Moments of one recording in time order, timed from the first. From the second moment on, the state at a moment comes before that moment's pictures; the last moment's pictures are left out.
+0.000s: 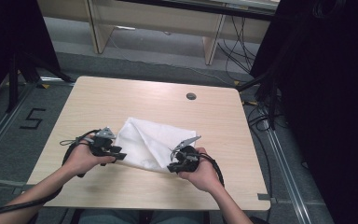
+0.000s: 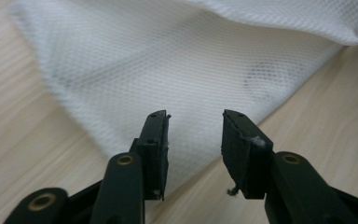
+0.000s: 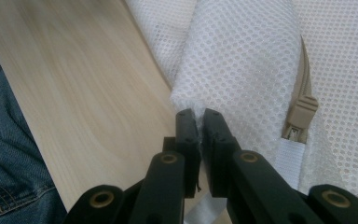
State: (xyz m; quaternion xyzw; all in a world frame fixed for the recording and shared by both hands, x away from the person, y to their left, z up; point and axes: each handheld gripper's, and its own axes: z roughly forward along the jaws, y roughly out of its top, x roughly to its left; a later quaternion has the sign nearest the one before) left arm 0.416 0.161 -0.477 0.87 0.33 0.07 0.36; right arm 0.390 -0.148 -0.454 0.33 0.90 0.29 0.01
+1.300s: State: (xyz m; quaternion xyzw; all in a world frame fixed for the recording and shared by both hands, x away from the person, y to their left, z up) left arm 0.428 0.086 -0.497 0.90 0.30 0.09 0.30; right arm 0.387 -0.152 -0.414 0.32 0.88 0.35 0.02
